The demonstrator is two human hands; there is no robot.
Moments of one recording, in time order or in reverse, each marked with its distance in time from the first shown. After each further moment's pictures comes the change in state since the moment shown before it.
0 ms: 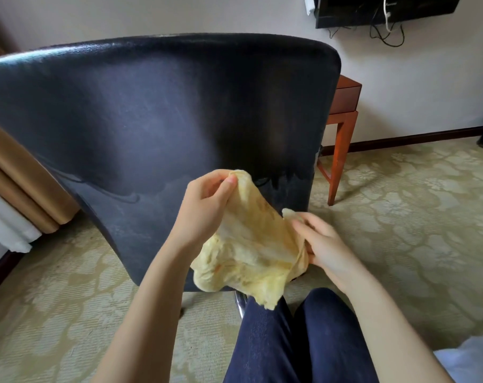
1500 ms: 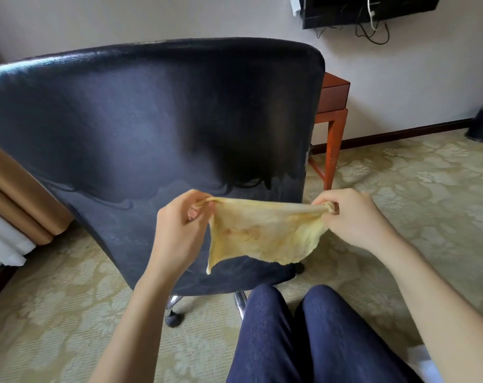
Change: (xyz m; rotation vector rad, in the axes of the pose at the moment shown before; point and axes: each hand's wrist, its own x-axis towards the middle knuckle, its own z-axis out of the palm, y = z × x) left_hand -0.016 -0.018 -0.020 0.354 0.131 0.091; right_hand 0.007 -0.035 -0.049 -0.875 0.264 -0.287
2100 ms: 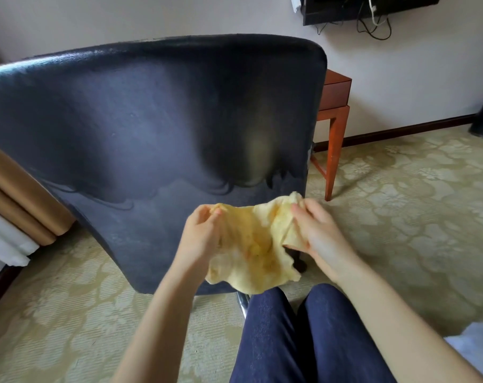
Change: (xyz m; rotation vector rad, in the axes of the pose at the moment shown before) left_hand -0.004 0.007 0.031 -0.363 -0.076 -0.544; right_hand -0.015 -0.031 0.055 0.951 -0.080 0.321
